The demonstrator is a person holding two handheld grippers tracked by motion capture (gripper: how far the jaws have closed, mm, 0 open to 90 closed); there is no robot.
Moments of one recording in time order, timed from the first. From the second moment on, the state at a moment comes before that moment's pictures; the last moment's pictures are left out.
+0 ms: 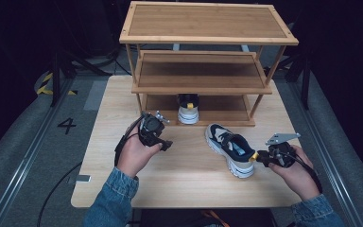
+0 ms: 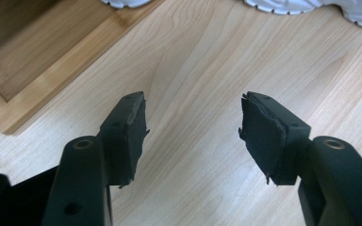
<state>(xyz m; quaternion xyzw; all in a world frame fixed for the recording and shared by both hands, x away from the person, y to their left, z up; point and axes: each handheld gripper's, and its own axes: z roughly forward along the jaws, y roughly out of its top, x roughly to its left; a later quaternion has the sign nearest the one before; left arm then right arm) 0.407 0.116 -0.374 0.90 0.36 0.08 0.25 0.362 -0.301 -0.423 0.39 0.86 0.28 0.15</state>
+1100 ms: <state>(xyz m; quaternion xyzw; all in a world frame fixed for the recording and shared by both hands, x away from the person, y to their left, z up) 0.405 0.134 -0.376 0.90 0.37 0.07 0.23 0.331 -0.254 -0.400 0.28 0.92 0.24 0.13</state>
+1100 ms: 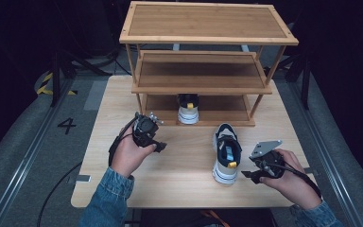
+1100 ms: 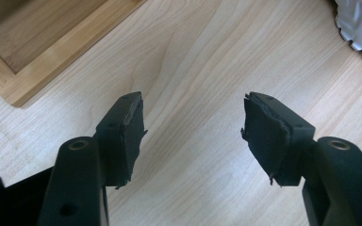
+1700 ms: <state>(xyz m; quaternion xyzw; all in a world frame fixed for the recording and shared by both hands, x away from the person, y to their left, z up) 0.394 0.154 -0.386 0.90 0.40 0.06 0.18 0.327 -0.222 -0.377 0.22 0.93 0.27 0.13</state>
